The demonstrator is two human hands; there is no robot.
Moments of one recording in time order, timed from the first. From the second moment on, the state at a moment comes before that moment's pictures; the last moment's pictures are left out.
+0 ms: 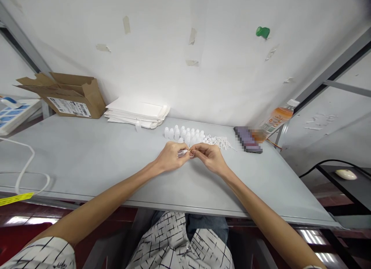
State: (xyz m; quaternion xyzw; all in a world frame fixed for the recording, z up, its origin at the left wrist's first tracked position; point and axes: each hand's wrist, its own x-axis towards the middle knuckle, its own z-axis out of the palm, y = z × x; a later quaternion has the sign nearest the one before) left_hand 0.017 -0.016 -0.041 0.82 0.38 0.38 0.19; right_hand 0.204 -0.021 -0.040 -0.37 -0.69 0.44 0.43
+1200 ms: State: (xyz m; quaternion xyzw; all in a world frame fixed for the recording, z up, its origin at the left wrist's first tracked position) left_hand 0.014 -0.016 -0.027 0.81 0.36 0.43 0.17; right_hand 0.202 -0.025 -0.019 -0.35 -0.62 0.51 0.49
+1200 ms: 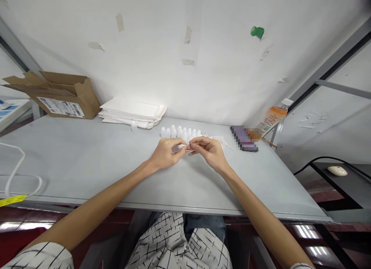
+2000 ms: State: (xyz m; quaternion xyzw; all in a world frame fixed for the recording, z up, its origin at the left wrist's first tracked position) left_hand 0.015 -0.015 -0.026 0.81 0.35 0.44 0.17; right_hand 0.203 -0.025 -0.022 -0.38 -0.65 0.45 0.48
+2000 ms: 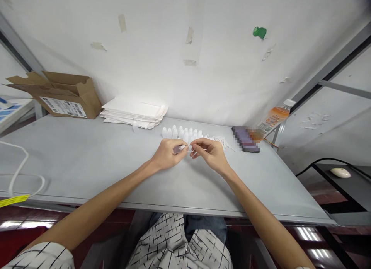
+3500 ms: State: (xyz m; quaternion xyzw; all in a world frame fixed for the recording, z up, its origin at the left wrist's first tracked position) left_hand 0.015 -0.015 -0.026 0.81 0.35 0.43 0.17; right_hand 0.200 -0.028 -0.022 -0.37 -0.67 0.44 0.47
